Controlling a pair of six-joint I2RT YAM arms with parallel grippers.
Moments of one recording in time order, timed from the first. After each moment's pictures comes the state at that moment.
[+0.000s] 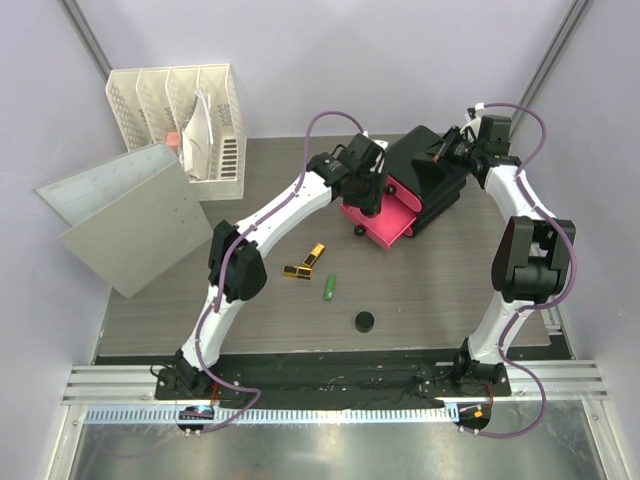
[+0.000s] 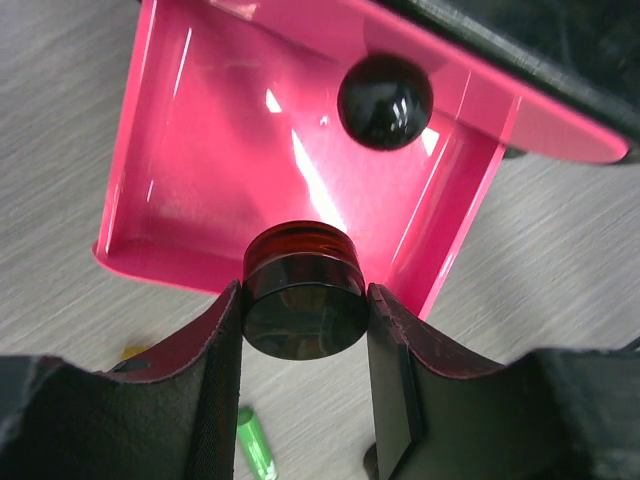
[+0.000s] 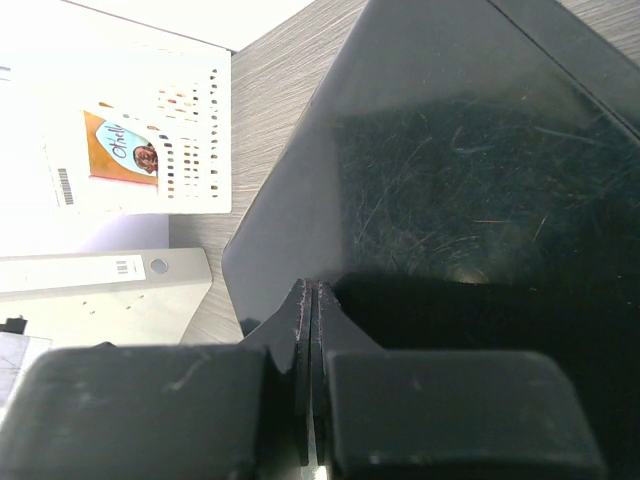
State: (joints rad) left arm -0.78 2.27 2.29 -0.89 0.04 -0.36; right arm -0.10 1.87 1.51 -0.21 -0.67 0.62
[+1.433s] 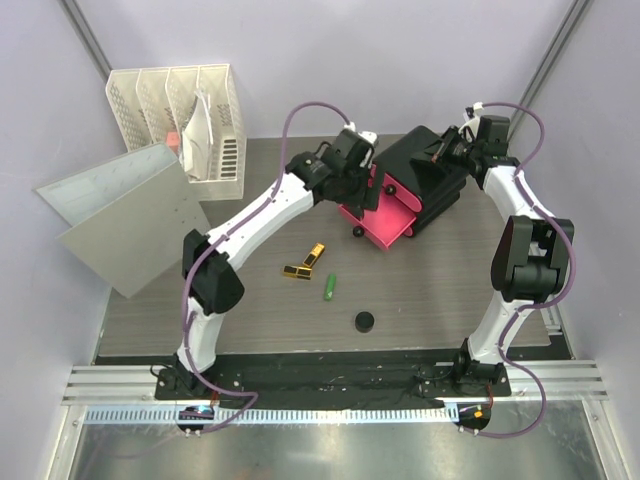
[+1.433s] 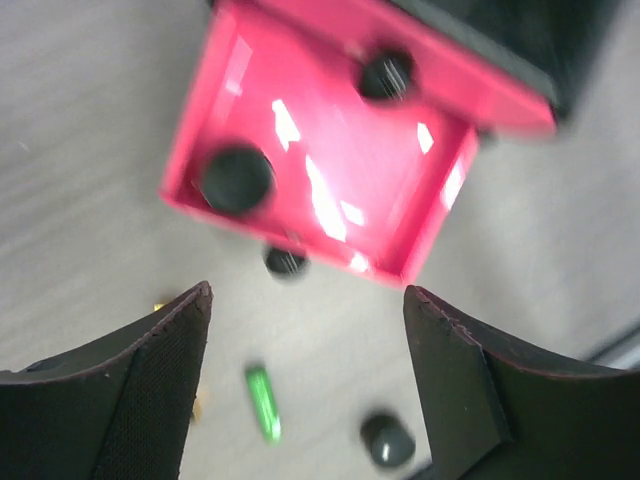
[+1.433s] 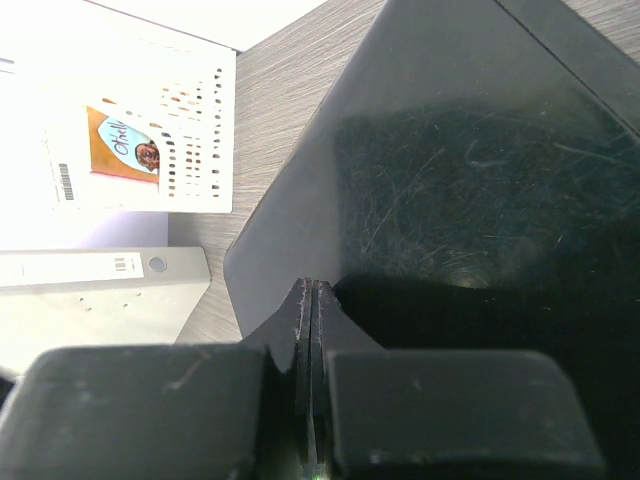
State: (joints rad) left arm -0.78 2.08 2.14 -0.85 -0.05 -0.39; right arm -0.09 1.87 1.50 -0.18 -0.68 0.61
